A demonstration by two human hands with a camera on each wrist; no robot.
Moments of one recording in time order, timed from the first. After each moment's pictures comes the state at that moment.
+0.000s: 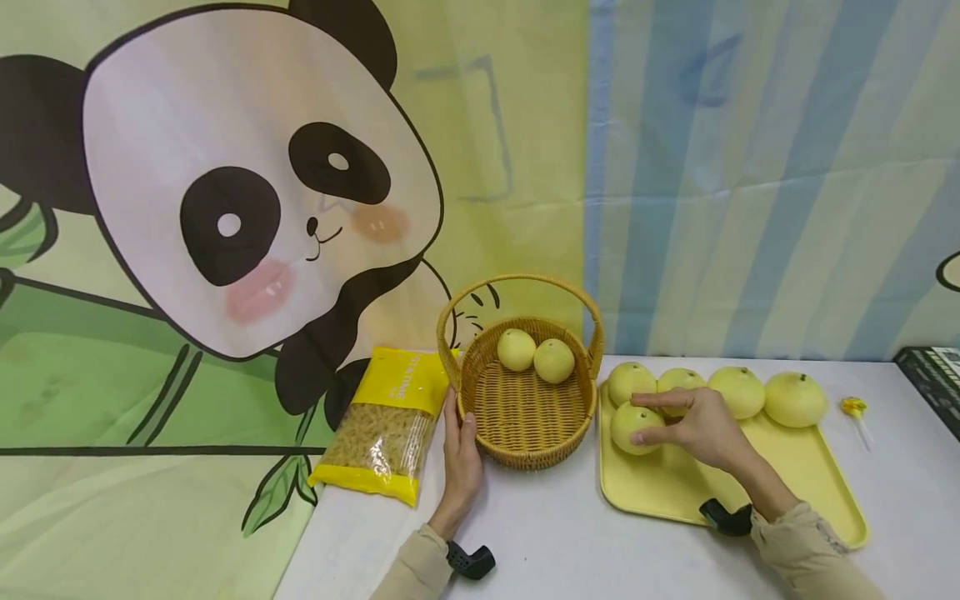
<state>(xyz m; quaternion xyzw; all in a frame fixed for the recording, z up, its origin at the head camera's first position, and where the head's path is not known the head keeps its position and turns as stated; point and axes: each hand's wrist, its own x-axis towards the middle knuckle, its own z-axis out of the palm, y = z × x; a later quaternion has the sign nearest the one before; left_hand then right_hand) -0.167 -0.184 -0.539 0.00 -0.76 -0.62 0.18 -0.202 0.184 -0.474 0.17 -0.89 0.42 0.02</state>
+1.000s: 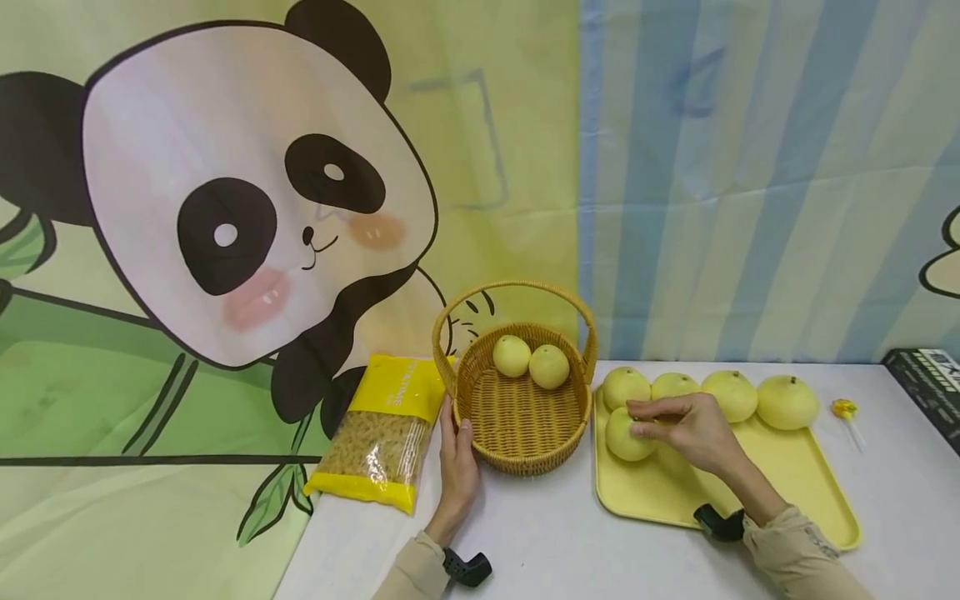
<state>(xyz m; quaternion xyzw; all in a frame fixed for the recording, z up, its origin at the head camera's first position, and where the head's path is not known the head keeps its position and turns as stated) -0.166 -0.184 -0.539 0.01 -0.77 -0.61 0.18 -0.202 0.177 -0.479 0.19 -0.83 0.52 0.06</state>
